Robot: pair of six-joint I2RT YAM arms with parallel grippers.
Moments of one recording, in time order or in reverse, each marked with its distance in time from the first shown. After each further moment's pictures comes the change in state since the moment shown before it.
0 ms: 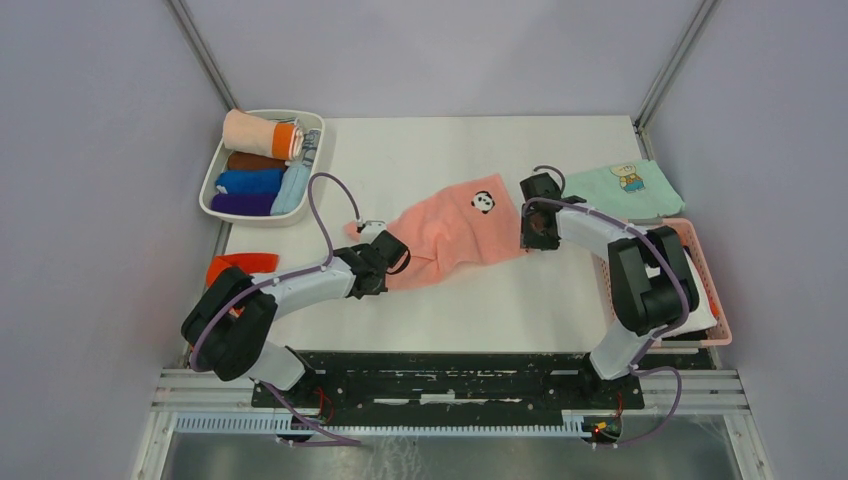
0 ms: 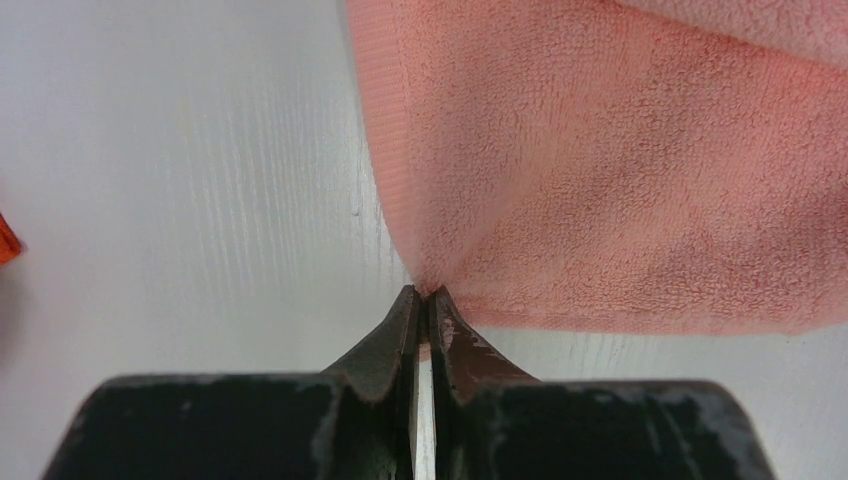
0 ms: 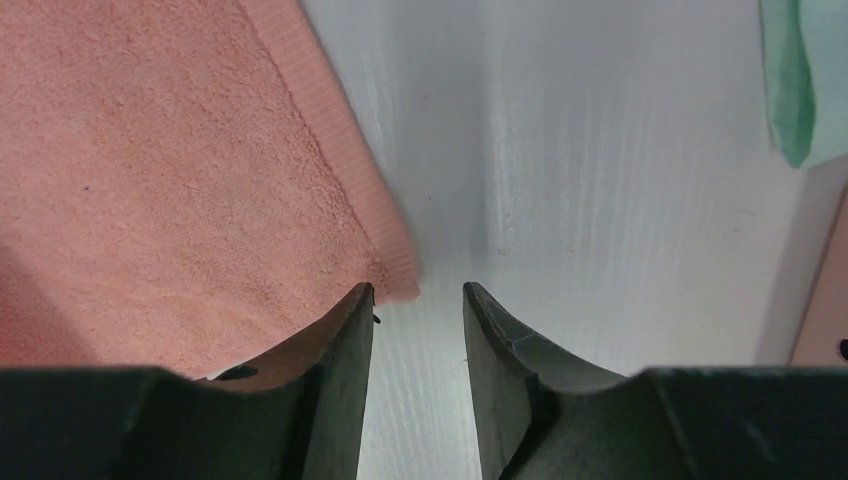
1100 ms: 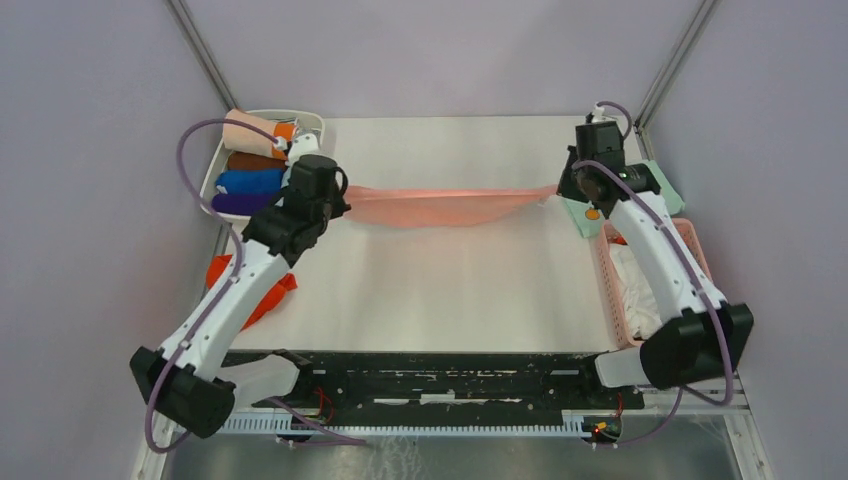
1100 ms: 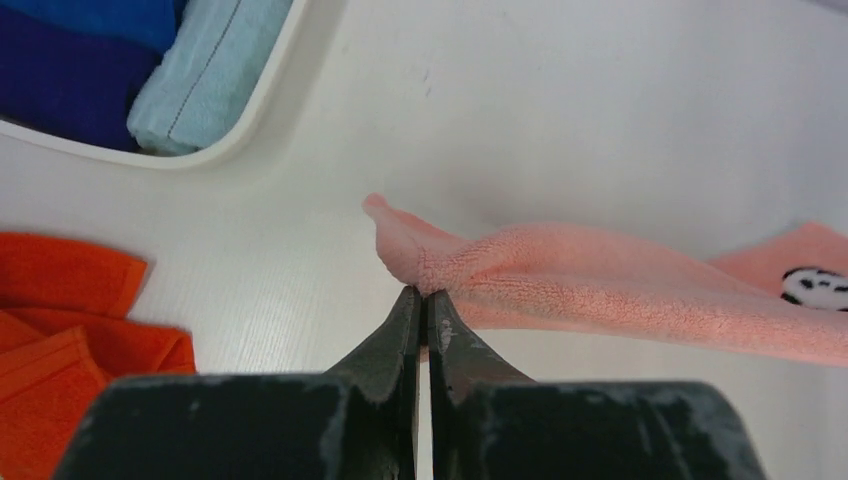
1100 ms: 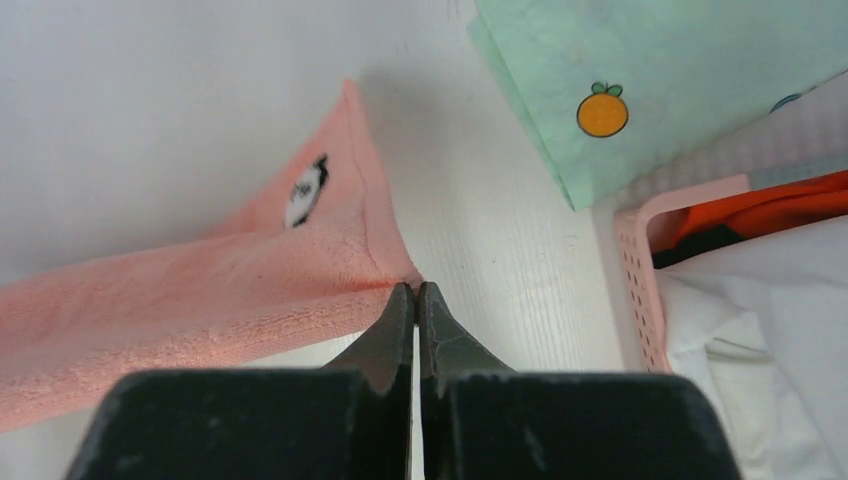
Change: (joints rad) left arm 0.277 -0.265 0.412 -0.135 0.023 0.117; right arm -0.129 -0.227 0.329 -0.269 -0.014 0.045
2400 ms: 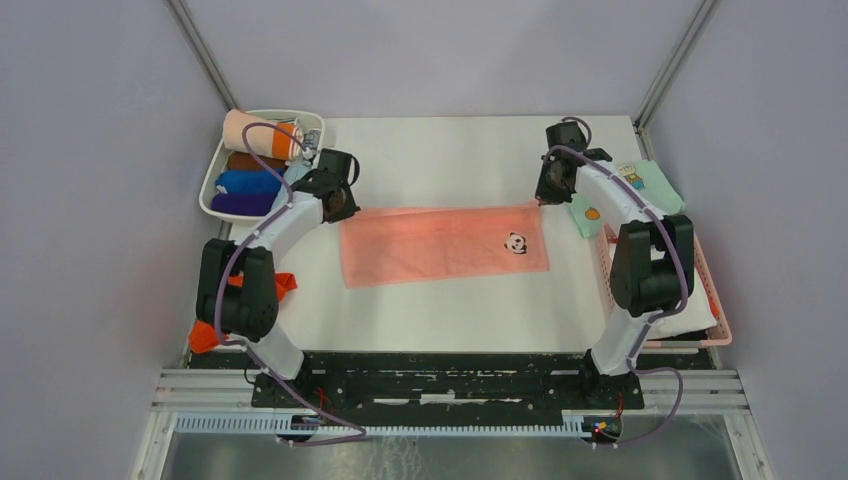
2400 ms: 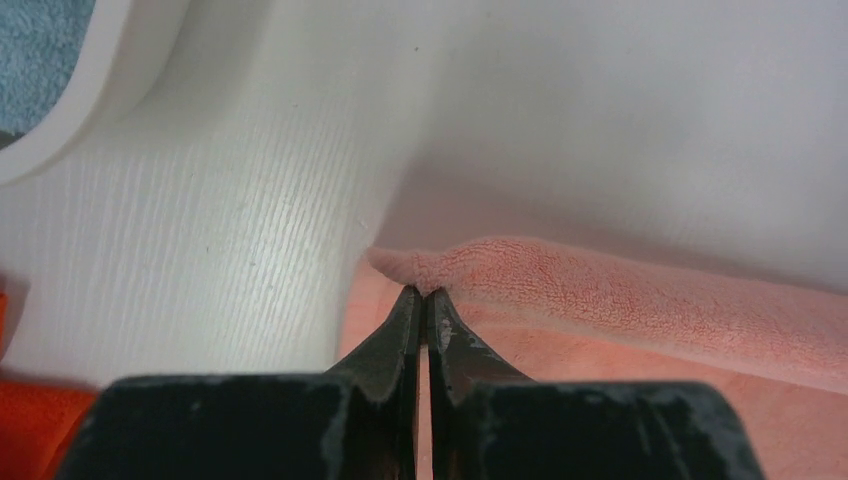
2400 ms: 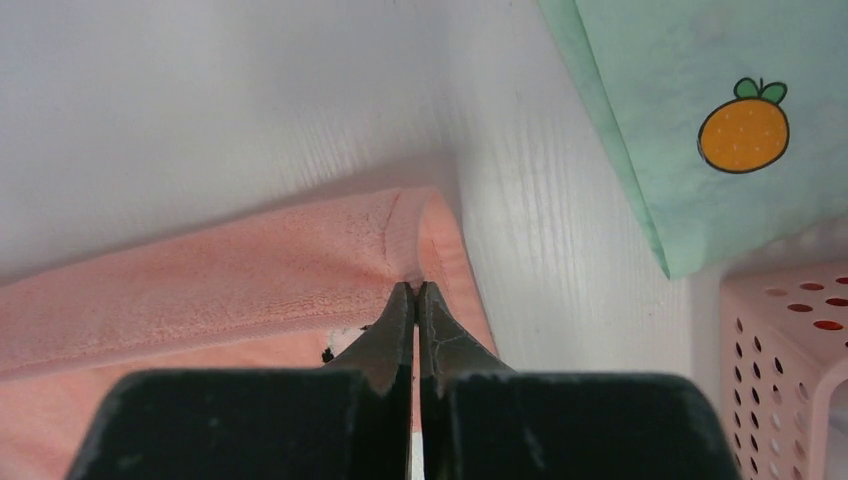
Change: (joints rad) left arm 0.182 0.434 0.005 0.128 0.196 0.009; right arm -0.024 0.334 0.065 0.076 -0.096 -0.001
